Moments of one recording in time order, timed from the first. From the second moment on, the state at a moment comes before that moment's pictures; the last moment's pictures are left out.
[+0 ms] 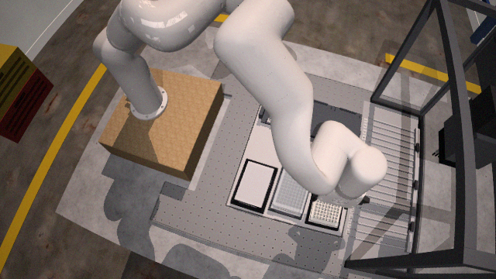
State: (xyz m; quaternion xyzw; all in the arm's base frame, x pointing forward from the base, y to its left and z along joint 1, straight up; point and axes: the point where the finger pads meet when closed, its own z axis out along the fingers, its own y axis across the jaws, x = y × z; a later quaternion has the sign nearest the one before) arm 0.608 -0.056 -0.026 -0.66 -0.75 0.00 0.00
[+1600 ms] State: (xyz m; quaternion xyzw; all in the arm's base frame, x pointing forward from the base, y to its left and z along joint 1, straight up) arm 0.609 -0.057 -0.053 -0.66 -0.75 0.00 0.00
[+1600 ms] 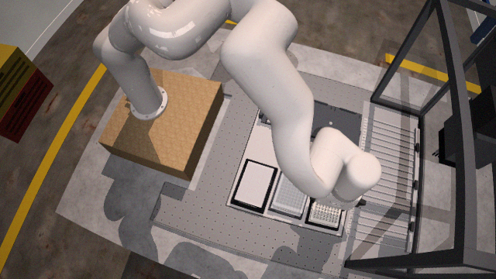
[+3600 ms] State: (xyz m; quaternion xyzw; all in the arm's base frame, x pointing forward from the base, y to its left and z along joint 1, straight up) arm 0.609 -0.057 -0.054 -0.66 -0.75 0.00 0.00
